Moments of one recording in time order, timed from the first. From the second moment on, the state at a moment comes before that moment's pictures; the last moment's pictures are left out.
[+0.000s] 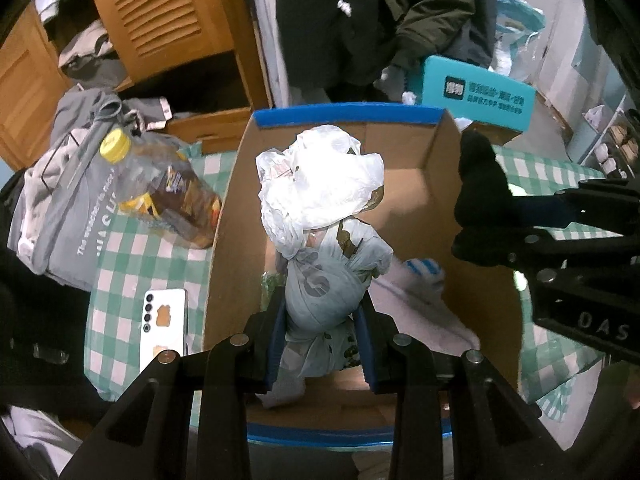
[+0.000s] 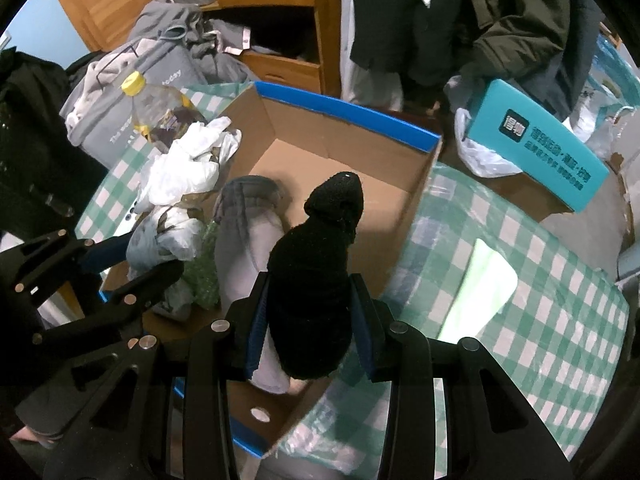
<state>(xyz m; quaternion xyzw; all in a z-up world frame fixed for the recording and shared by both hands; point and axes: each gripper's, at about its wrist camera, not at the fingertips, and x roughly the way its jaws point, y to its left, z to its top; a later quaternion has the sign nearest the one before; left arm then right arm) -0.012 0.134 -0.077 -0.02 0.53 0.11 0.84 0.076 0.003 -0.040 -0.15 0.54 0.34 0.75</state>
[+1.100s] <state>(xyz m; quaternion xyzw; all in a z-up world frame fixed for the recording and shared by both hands) -0.007 0.092 -0.060 0.01 0.51 0.09 0.85 0.085 -0.060 -0.021 -0.11 0.53 0.30 0.78</state>
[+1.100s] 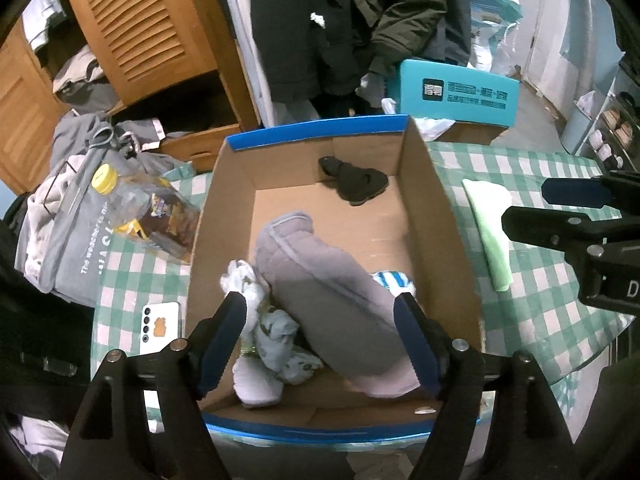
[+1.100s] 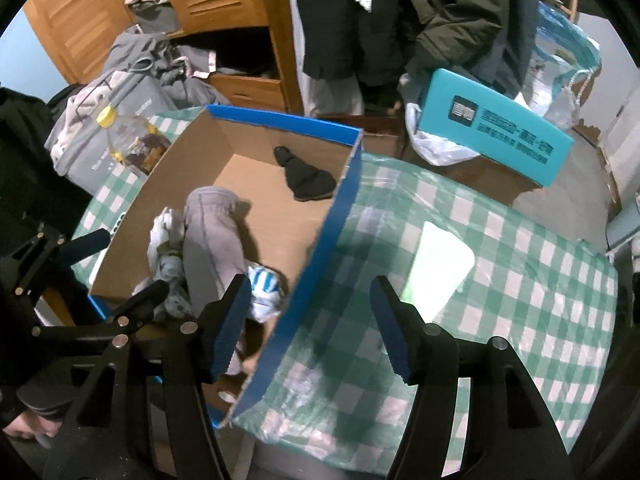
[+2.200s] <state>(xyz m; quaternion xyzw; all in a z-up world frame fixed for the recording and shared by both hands) 0.020 -0.020 -0.066 0.08 0.53 0.04 0.84 0.101 -0.206 -0.033 -0.05 0.54 0.21 0.82</state>
